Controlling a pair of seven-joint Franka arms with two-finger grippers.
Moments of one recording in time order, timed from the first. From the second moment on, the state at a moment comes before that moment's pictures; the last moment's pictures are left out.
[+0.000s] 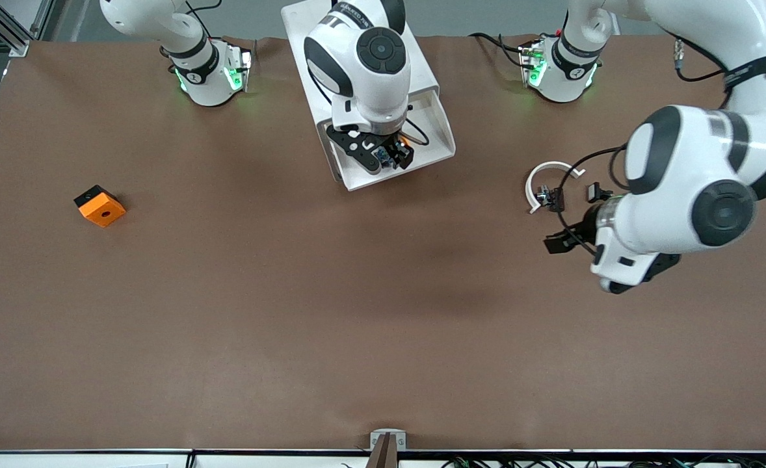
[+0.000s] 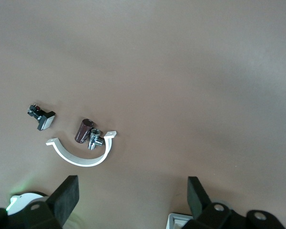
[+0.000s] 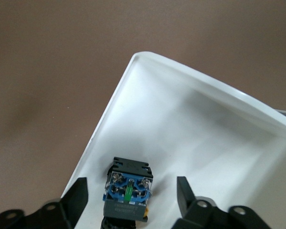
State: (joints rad) left arm -0.54 0.45 0.35 -1.37 -0.23 1.50 -0.62; right arm 0.96 0.40 -0.07 -1.56 0.12 1.87 1.58
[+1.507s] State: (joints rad) left arm -0.80 0.46 0.15 -1.56 -0.22 1.87 -0.83; right arm 0.35 0.27 -0.11 -1.31 0.10 1.37 0.42
